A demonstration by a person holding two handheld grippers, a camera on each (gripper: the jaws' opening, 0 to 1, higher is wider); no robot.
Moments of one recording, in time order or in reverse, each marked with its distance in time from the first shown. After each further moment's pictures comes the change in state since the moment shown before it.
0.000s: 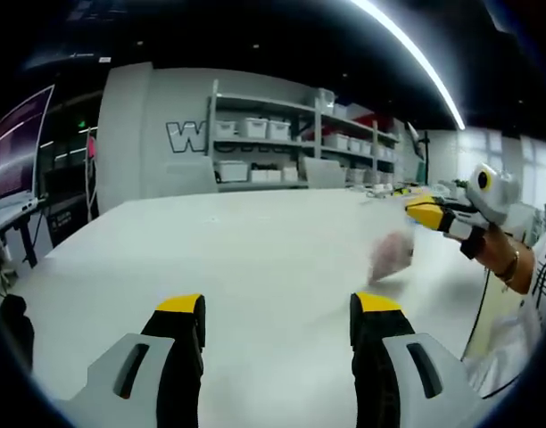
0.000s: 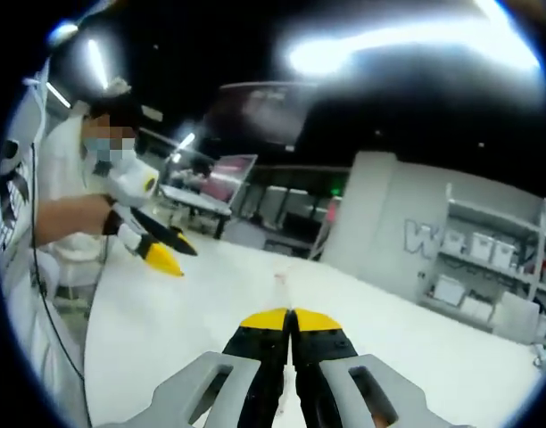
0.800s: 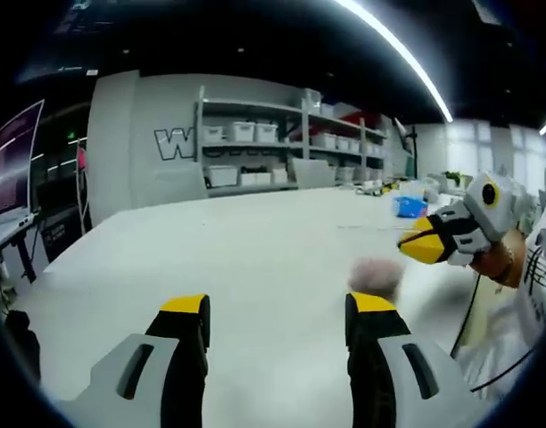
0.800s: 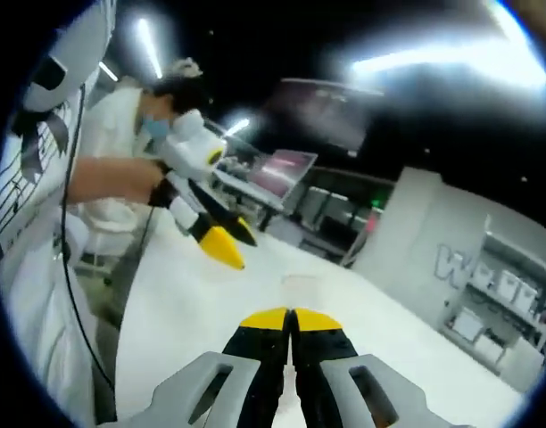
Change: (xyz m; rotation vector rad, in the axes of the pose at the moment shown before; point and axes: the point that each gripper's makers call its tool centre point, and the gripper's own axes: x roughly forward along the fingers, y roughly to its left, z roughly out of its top) left arm -0.014 -0.015 0.003 0.066 -0.006 -0.045; right arm 0.011 0.082 0.001 -0.178 0.004 0.192
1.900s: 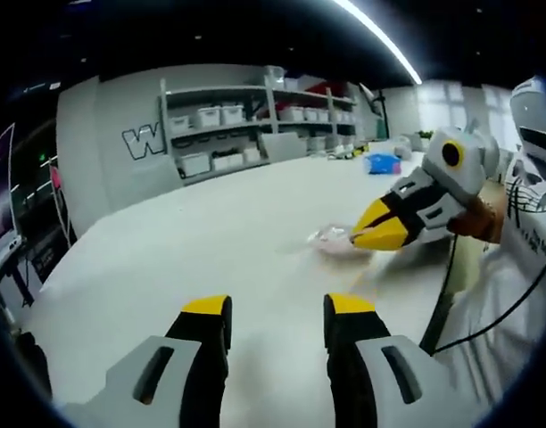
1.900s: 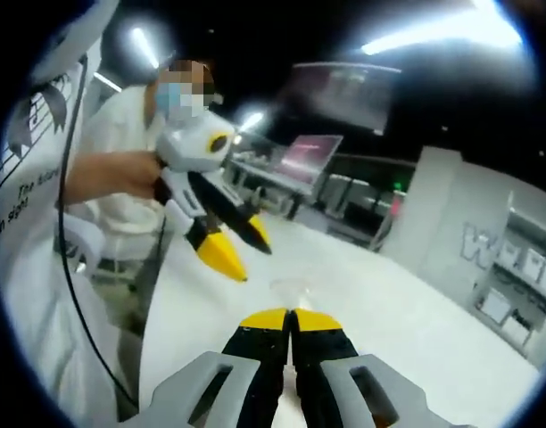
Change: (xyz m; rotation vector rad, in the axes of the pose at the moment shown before) left arm -0.017 -0.021 -0.040 0.168 0.112 -0.100; right arm 0.028 0.031 -0.022 0.112 0.038 0.098
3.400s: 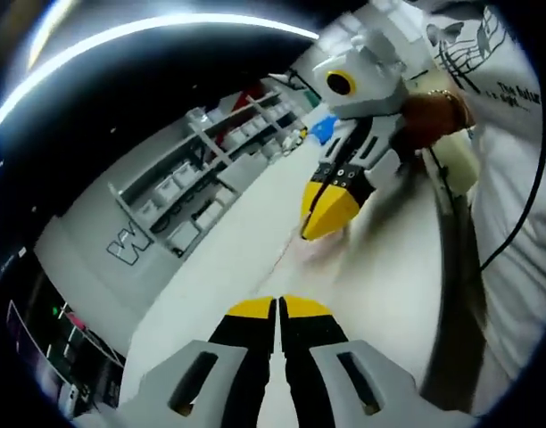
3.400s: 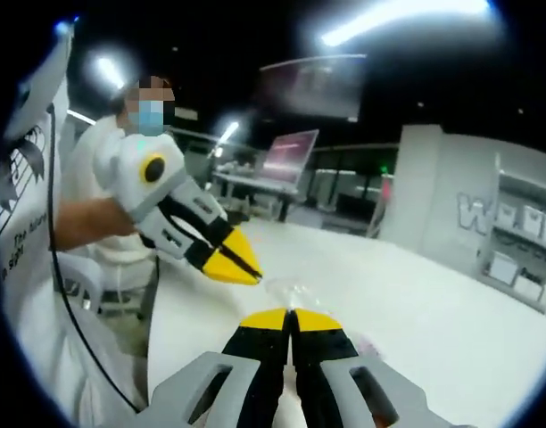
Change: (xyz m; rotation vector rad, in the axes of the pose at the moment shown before) left arm 0.010 -0.034 0.017 0.620 -0.091 -0.002; right arm -0.002 -0.002 -0.002 0.177 -0.007 -0.025
